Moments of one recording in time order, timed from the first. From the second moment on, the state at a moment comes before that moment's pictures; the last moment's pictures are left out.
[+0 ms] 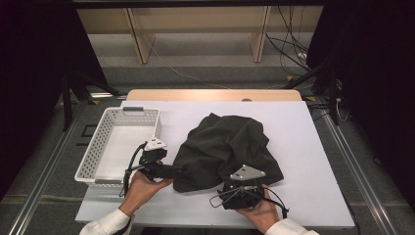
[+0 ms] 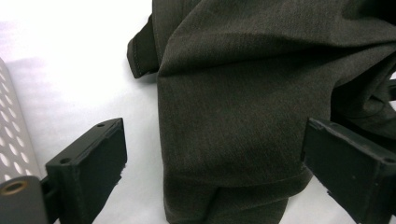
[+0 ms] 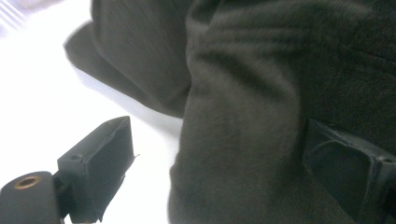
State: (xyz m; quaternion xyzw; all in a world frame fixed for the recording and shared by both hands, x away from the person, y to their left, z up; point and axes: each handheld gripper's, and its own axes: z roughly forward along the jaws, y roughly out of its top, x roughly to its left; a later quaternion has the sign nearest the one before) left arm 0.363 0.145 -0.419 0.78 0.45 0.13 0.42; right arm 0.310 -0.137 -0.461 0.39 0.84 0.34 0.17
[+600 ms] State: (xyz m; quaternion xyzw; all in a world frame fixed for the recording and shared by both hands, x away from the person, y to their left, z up) left arm 0.362 0.142 -0.422 0.79 0.44 0.13 0.40; right arm 0.327 -0.190 -0.421 0.40 0.82 0.29 0.29
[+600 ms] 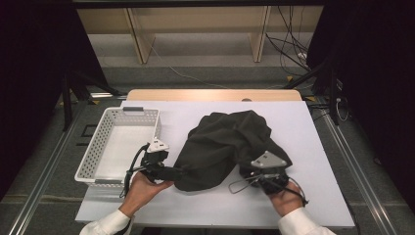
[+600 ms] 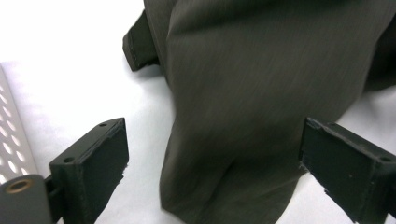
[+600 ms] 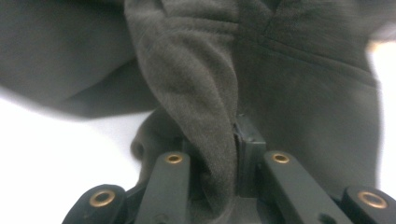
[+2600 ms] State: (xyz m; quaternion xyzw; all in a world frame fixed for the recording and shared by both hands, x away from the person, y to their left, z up) left arm 0.362 -0.005 -0.464 0.90 0.27 -0.03 0.34; right arm 0.403 -0.314 -0.420 0.54 0.75 0.28 0.26
